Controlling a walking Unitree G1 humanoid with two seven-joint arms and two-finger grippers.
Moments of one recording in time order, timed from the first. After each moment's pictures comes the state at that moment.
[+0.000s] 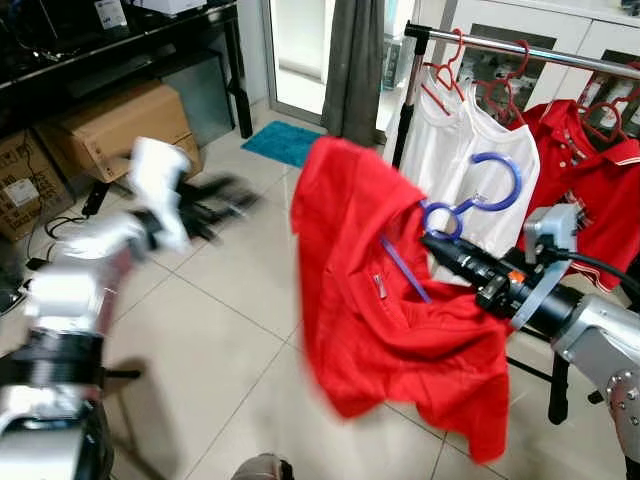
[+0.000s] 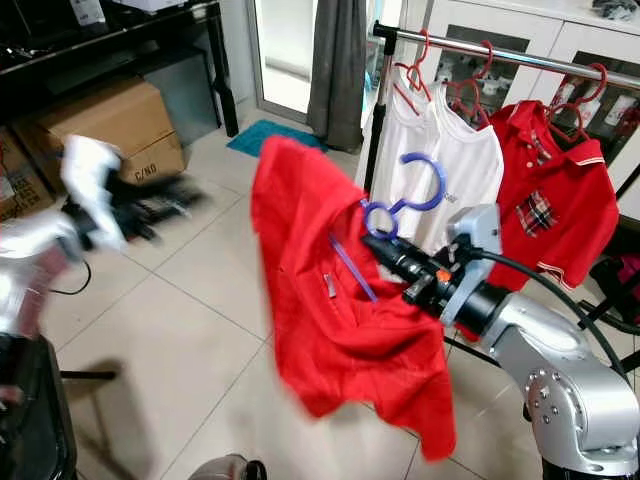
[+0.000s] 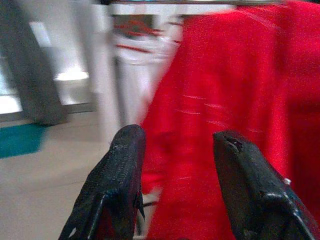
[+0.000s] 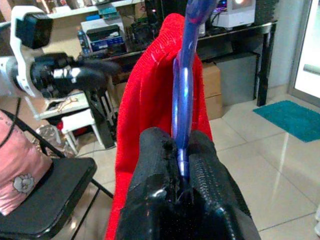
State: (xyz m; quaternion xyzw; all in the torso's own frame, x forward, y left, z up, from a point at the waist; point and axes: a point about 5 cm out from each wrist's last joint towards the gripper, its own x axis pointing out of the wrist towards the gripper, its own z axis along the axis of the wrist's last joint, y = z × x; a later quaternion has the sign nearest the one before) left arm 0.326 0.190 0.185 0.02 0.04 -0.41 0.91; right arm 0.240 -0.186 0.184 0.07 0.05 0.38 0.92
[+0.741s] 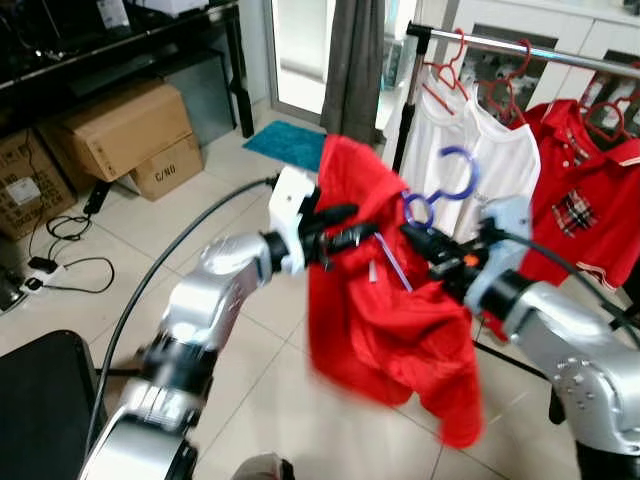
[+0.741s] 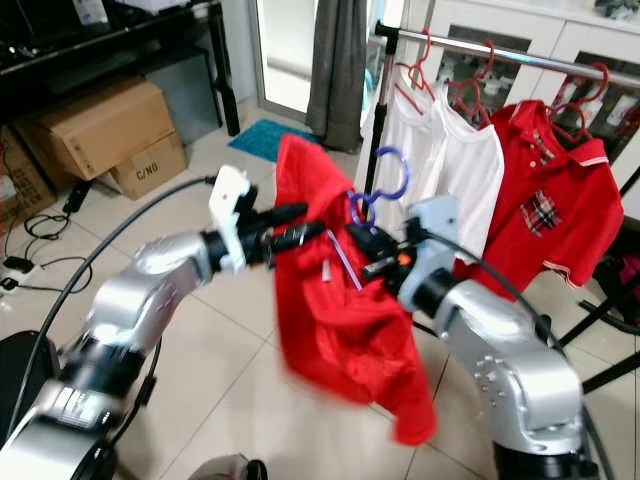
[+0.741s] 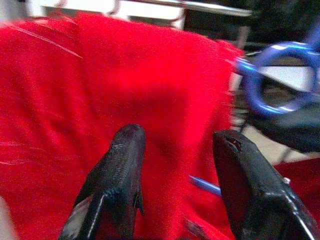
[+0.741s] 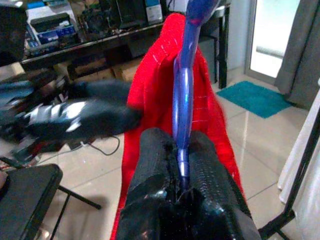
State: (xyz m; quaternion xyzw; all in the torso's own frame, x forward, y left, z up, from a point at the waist) left arm 0.332 0.077 0.166 -0.03 0.04 -0.46 0.89; right arm 0.259 -0.152 0.175 0.07 0.08 0.29 0.95
